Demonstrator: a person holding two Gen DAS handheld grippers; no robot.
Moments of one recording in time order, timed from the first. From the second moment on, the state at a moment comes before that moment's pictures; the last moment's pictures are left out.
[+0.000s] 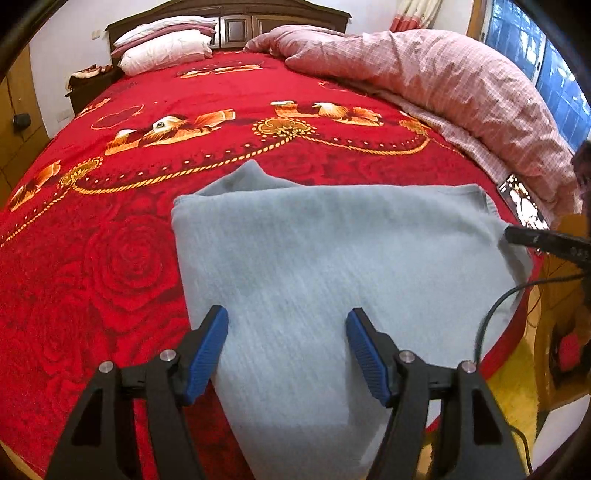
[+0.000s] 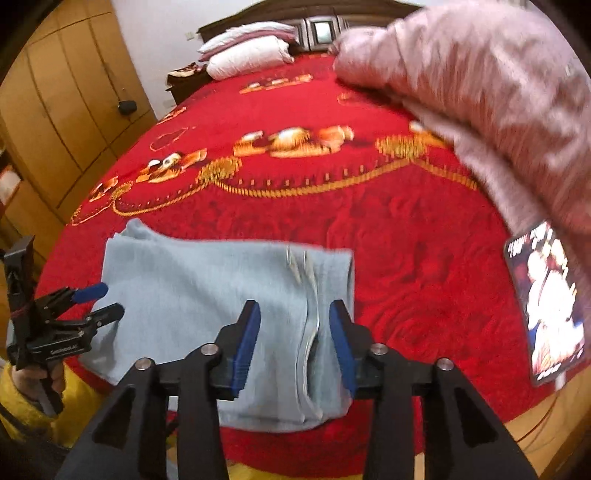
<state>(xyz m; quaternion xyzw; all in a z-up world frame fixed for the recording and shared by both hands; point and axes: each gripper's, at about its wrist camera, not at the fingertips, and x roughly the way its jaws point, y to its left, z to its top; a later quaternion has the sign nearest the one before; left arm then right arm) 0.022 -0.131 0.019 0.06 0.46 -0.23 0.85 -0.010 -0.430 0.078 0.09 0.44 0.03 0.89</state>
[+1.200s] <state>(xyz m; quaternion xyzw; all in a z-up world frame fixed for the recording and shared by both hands) 0.027 -0.129 0.039 0.02 0.45 -0.22 0.87 0.020 -0.440 0.098 0.12 0.39 0.06 0.91</state>
